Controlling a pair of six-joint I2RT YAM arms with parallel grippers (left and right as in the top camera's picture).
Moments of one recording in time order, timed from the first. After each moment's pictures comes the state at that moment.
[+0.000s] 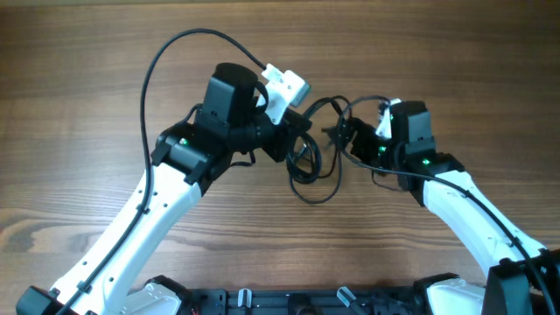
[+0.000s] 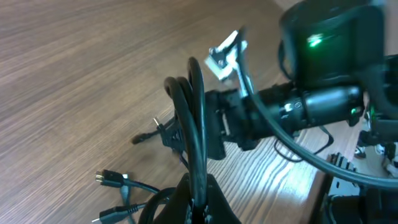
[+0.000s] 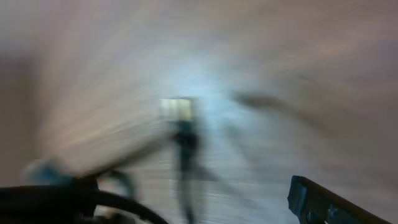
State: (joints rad) left arm -0.52 1.37 1.21 -0.54 0.50 -0.02; right arm 0.23 1.41 0.71 -0.23 -0.34 0.79
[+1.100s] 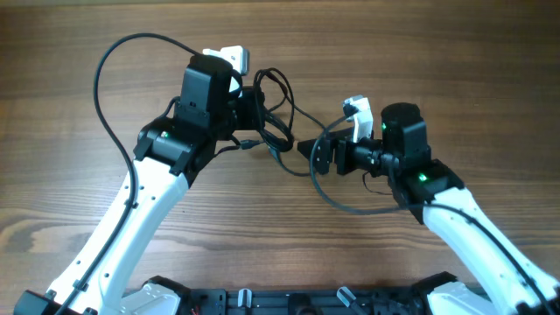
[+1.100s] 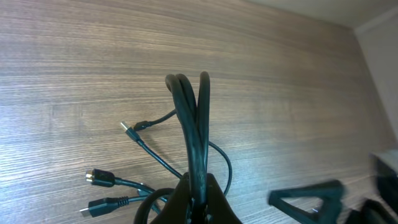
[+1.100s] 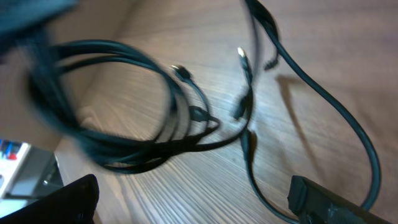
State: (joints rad) left arm -0.40 1.37 1.21 -0.55 0.14 -0.45; right arm 0.36 1.25 0.71 -0.07 -0.61 0.36
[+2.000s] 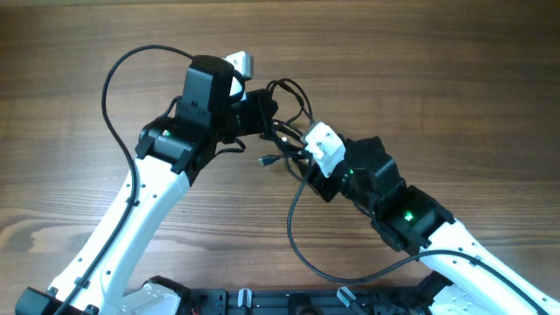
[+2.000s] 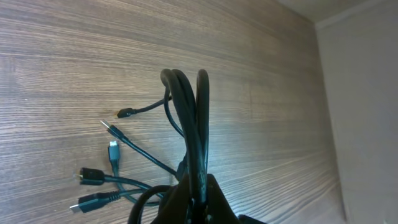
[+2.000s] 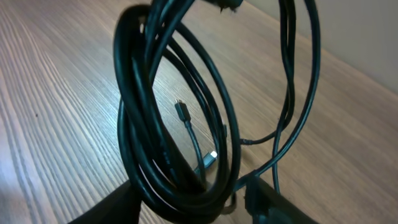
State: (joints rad) left arm -0.40 1.38 1.21 -0.57 0.32 -0.61; right arm 0.68 1.11 0.71 -0.15 -0.06 -0.17
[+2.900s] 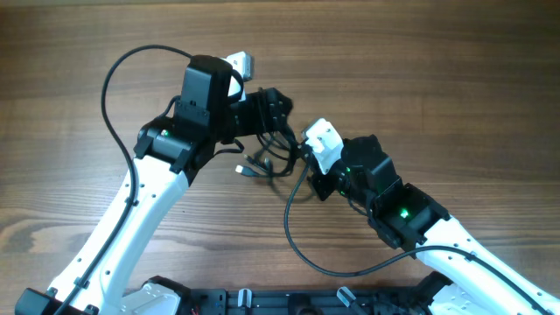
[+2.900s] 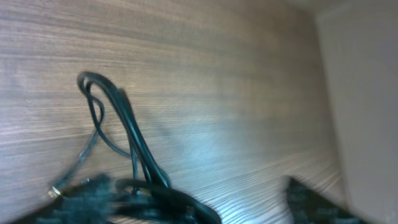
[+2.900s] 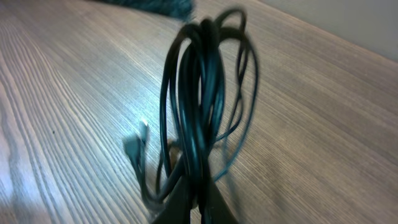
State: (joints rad) left arm -0.40 1.38 1.21 -0.59 0.34 -0.55; right arm 0.69 1.14 0.71 -0.12 -0.09 -0.05
